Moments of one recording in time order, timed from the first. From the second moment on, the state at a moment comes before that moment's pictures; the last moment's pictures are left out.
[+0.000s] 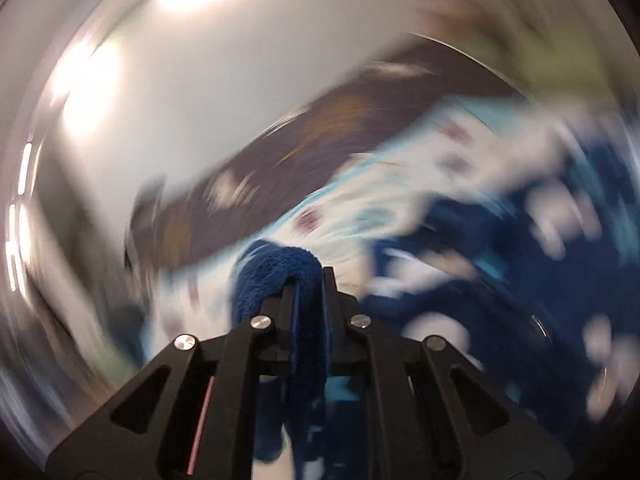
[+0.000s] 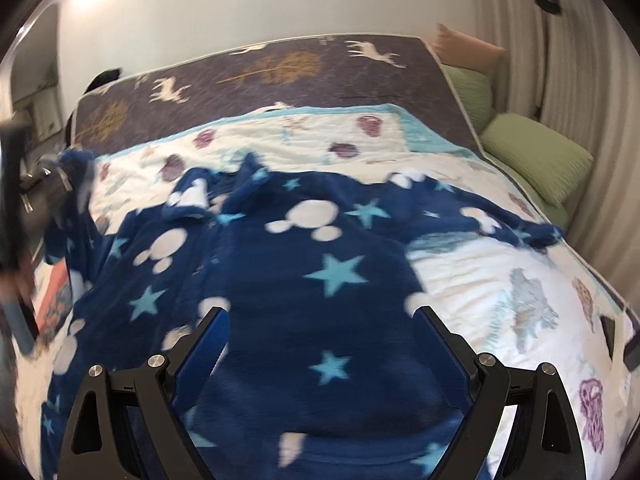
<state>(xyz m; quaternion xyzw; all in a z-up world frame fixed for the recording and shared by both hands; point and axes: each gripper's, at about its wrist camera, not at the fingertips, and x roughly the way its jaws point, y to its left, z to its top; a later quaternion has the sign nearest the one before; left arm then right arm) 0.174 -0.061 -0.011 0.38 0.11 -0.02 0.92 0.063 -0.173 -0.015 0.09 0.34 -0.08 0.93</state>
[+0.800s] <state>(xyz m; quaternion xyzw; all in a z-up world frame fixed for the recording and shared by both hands) 0.124 0.095 -0.044 0.16 0.31 0.01 0.94 0.114 -0.042 0.009 -0.18 0.29 0.17 0.93</state>
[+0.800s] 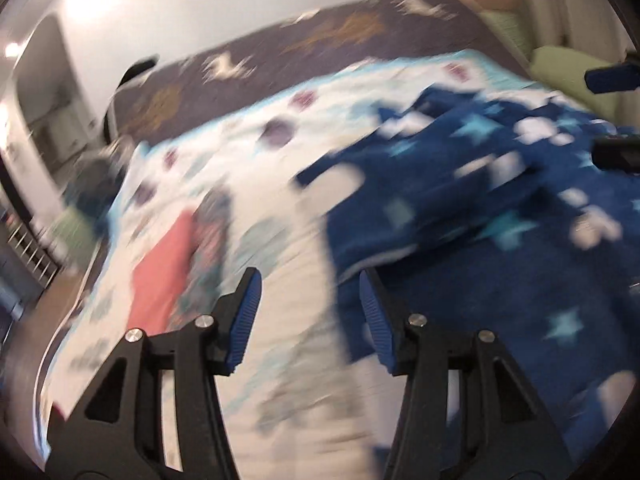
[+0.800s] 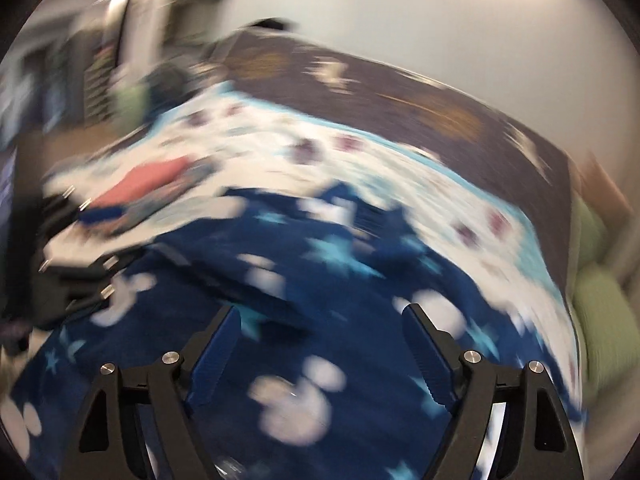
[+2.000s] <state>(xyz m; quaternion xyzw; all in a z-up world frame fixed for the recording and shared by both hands) 0.167 0.112 -0.062 0.05 0.38 -0.02 0.92 0.155 -0.290 -0.088 0.41 0.40 0.01 0.82</state>
